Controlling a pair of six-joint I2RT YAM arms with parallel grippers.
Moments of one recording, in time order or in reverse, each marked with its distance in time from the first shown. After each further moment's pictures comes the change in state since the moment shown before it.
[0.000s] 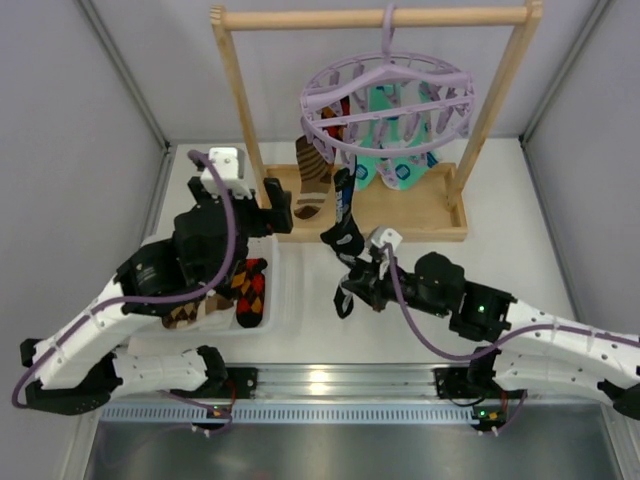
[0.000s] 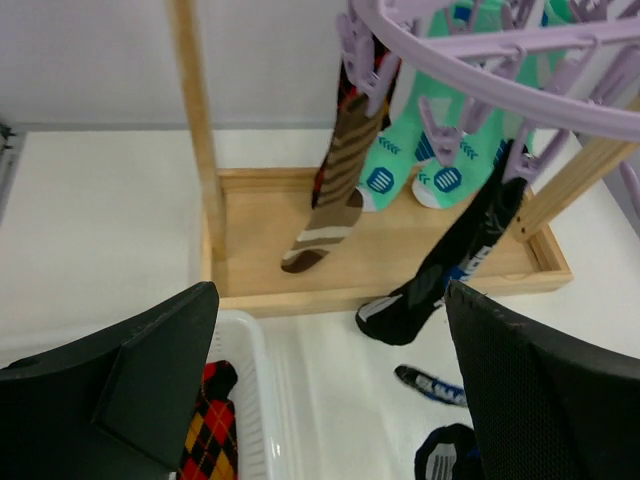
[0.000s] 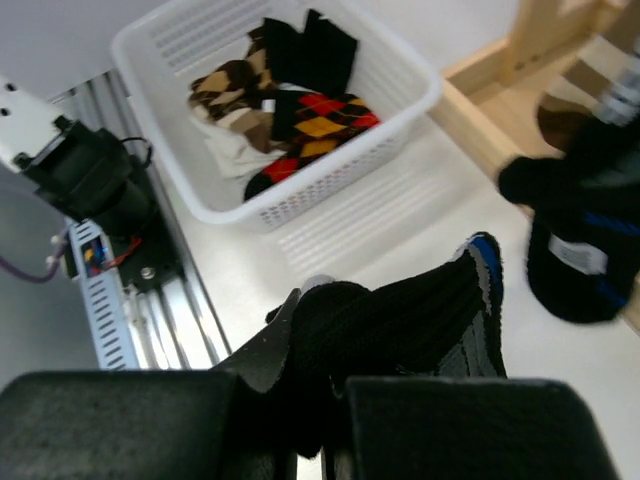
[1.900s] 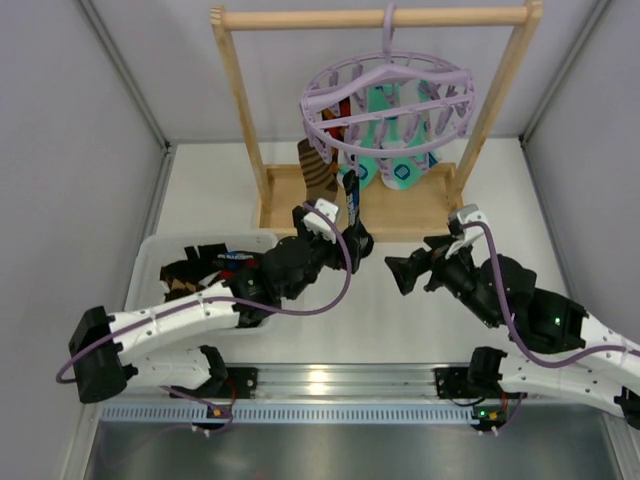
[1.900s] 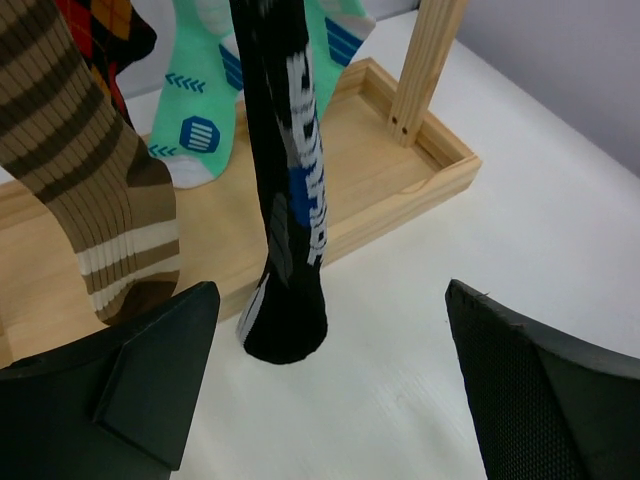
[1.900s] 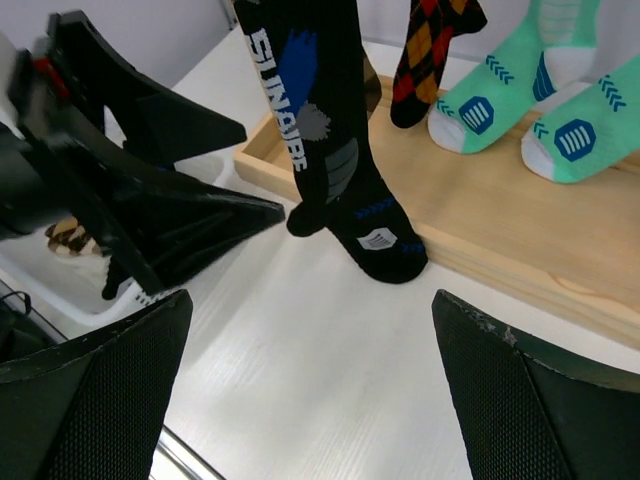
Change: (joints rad) left arm 0.006 0.098 -0.583 0.795 0.378 0.184; right arm 0.027 -0.219 0.184 -0.339 0.486 0.105
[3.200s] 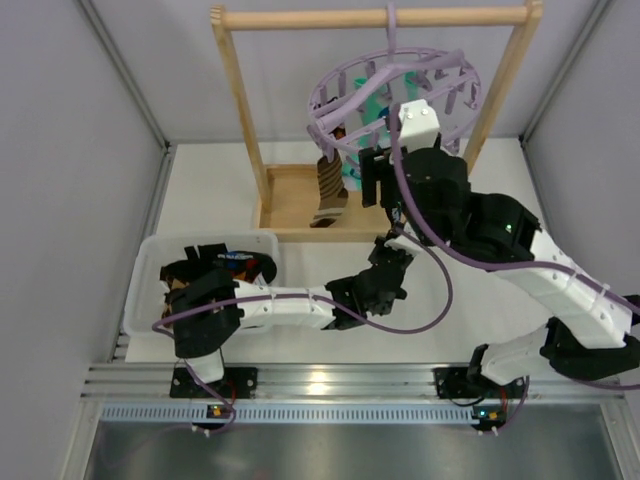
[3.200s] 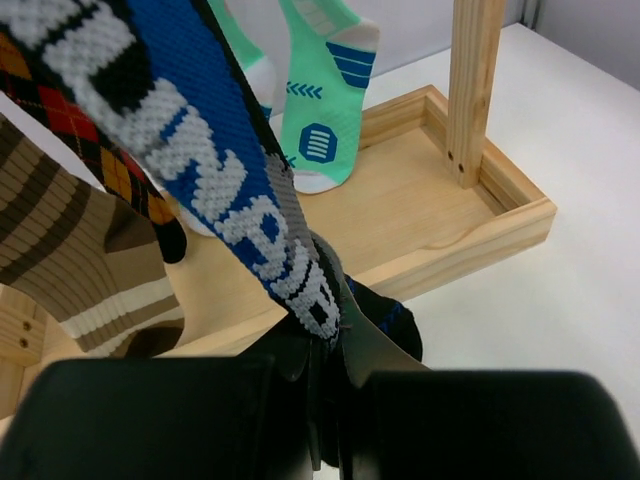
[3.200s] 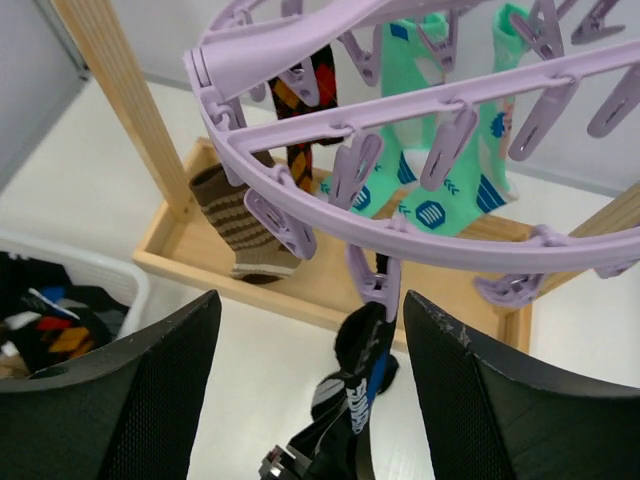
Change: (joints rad) left arm -0.219 0.620 0.240 0.475 -0.484 0.306; right arm -0.052 0.713 0.959 -0.354 0.254 -0.081
